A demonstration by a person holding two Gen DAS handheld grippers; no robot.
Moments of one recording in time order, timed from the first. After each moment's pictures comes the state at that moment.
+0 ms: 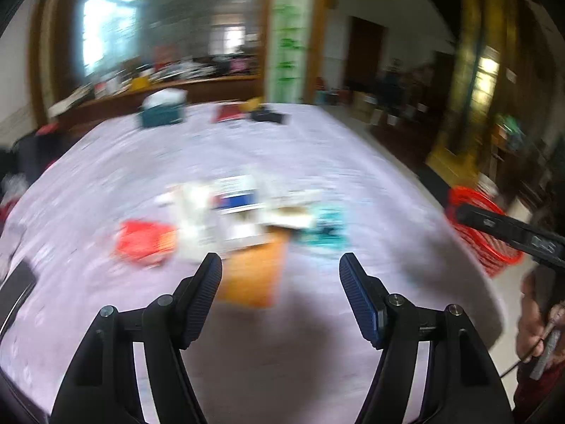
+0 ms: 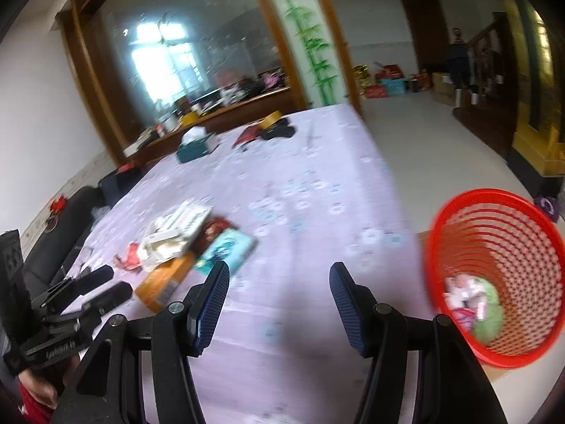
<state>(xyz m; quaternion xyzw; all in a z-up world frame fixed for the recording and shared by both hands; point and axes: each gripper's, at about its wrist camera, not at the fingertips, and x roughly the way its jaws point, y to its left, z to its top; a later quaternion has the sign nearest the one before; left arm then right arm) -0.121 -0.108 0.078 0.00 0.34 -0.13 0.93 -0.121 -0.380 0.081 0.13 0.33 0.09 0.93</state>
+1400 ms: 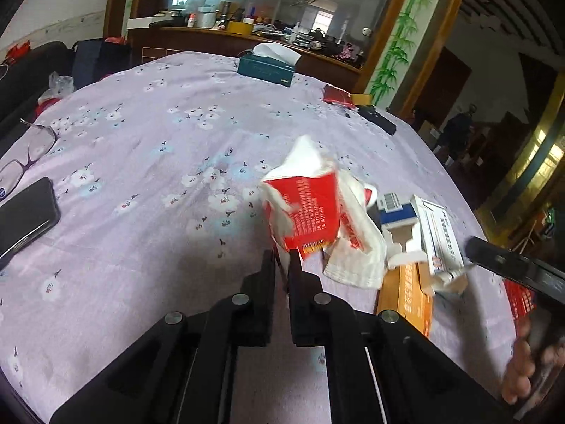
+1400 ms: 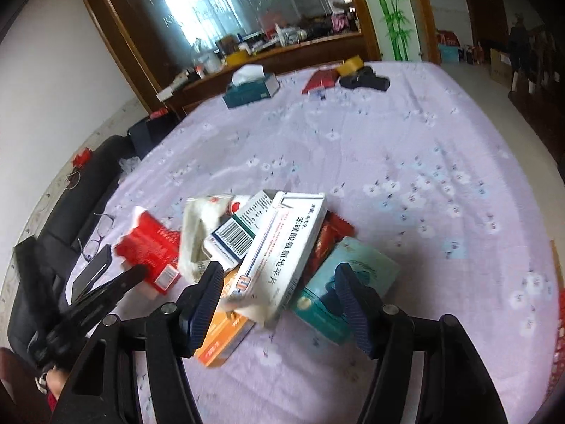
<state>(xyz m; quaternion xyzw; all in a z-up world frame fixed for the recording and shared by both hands) -0.059 0.008 0.031 -0.14 0.38 -0.04 0.91 -0.003 -0.255 0.052 0.11 0.42 0.19 0.88</state>
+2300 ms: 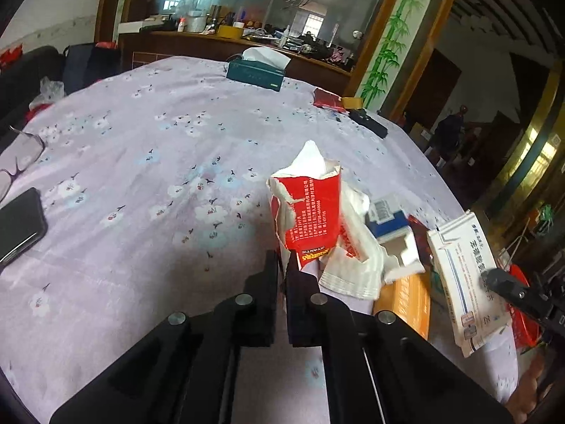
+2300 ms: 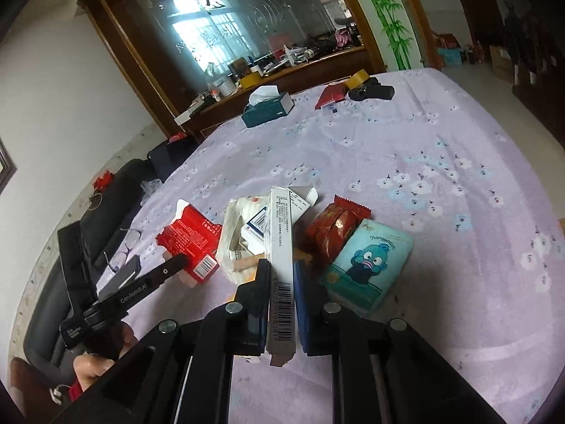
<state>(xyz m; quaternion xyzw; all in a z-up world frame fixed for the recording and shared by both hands) -0.056 0.003 0.033 -0.14 0.37 -0.05 0.92 -0.051 -0.259 0.061 0.15 0.37 0.21 0.89</state>
